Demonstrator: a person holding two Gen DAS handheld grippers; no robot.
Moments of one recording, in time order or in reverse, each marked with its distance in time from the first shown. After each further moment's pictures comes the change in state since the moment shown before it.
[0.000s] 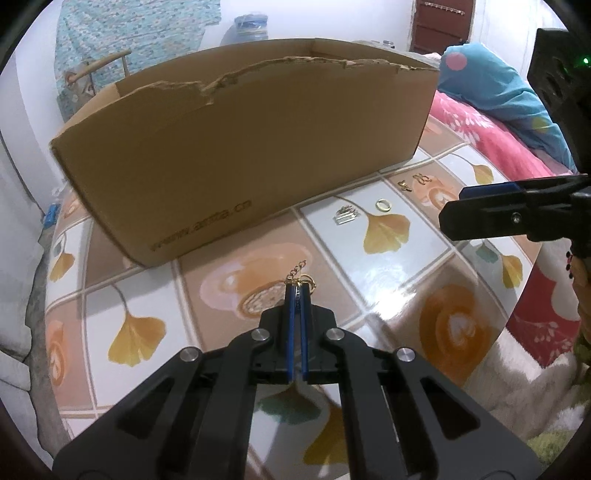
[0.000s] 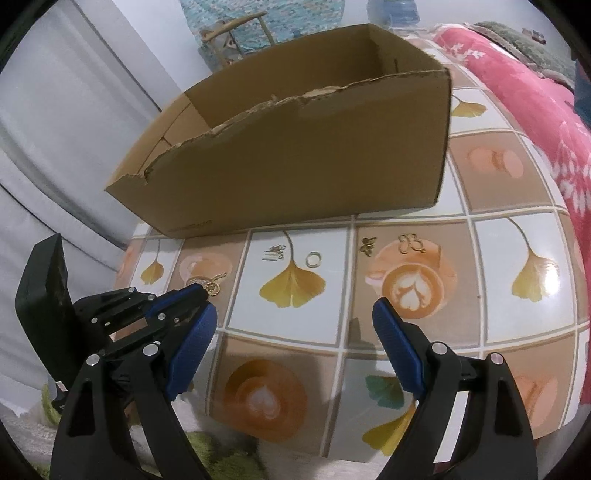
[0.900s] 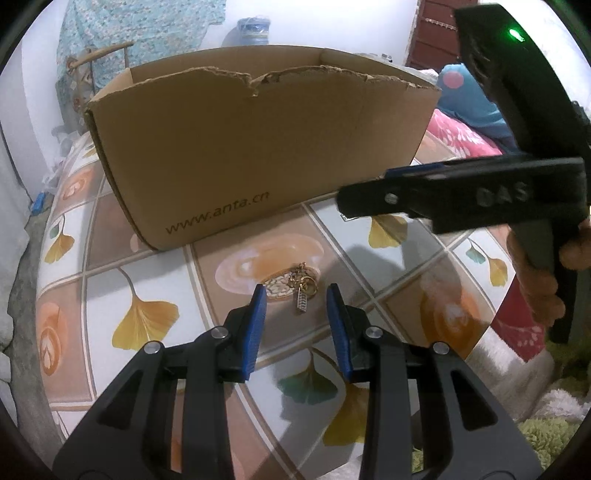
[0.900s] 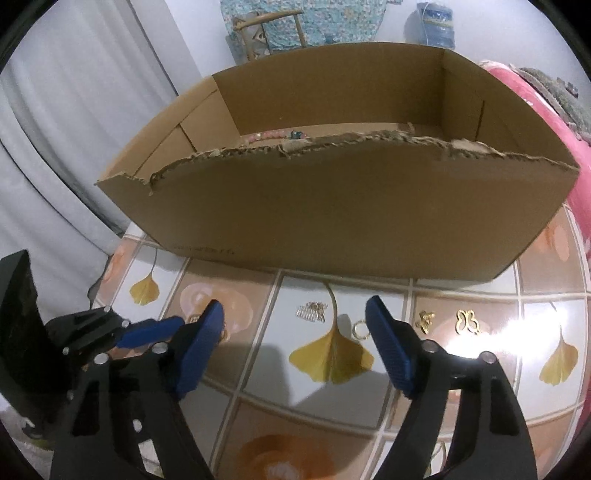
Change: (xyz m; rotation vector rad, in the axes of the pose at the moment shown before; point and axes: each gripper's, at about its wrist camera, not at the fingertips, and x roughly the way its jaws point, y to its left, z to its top) left arm -0.005 0.015 -0.008 -0.044 -0.034 -0.079; right arm 0.044 0.042 0.033 -0.150 -0.025 -0.053
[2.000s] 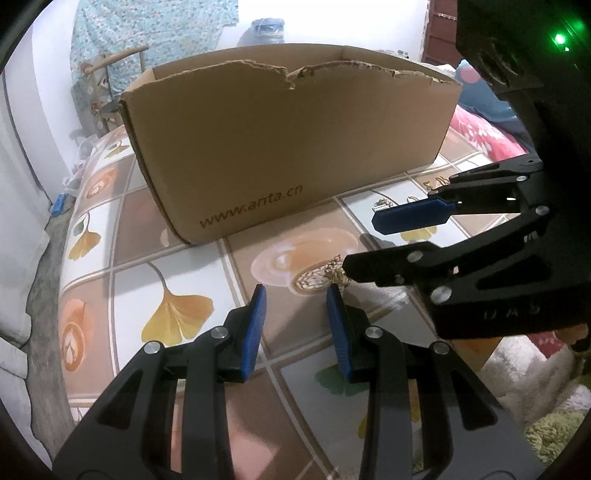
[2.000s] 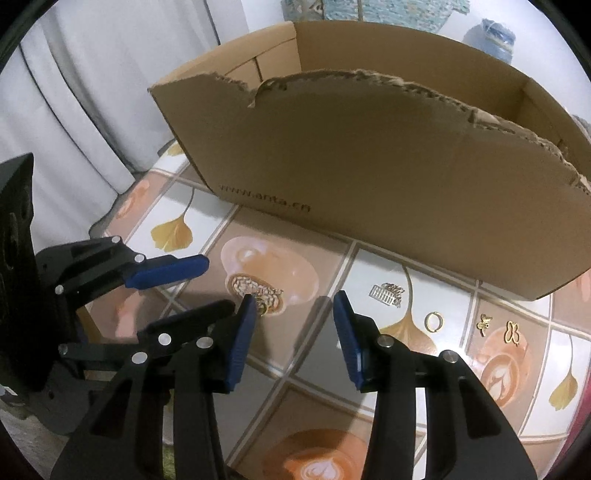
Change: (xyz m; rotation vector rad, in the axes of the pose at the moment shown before) left arm 0.001 0.006 -0.001 0.007 0.000 0.092; right arm 0.019 0.051 -0.015 -0.227 0.119 0.005
